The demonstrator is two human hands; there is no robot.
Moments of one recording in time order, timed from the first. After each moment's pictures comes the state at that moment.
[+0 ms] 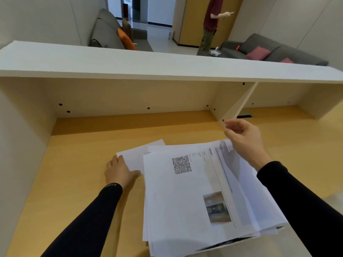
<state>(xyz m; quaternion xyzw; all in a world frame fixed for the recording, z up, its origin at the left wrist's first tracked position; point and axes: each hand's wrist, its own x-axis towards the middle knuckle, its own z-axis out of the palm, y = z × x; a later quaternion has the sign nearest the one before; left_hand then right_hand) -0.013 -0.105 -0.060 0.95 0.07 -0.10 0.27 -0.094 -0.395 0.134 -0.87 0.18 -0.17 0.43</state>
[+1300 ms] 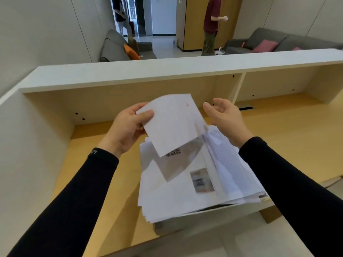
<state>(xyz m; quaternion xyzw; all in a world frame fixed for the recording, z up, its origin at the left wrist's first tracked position) -0.088 -0.149 0.154 0.64 -0.11 -0.10 0.76 -0.129 -0.387 0.160 -0.79 0.12 -0.13 0.59</state>
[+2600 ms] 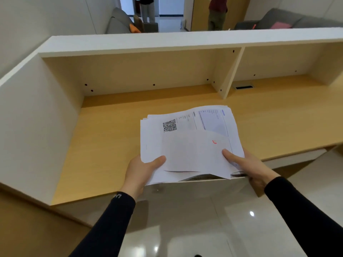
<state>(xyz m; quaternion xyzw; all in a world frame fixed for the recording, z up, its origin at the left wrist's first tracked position) -0.270 -0.147 0.028 0.73 0.11 -0.12 0.66 -0.307 -0.435 0.044 -0.72 0.15 0.10 0.68</state>
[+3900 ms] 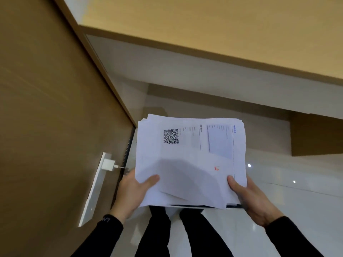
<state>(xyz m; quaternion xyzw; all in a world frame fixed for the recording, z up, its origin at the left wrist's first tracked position) -0.531 -0.026 -0.258 0.70 0.35 -0.15 0.61 -0.481 -0.326 -0.249 -0.65 0.22 0.36 0.63</state>
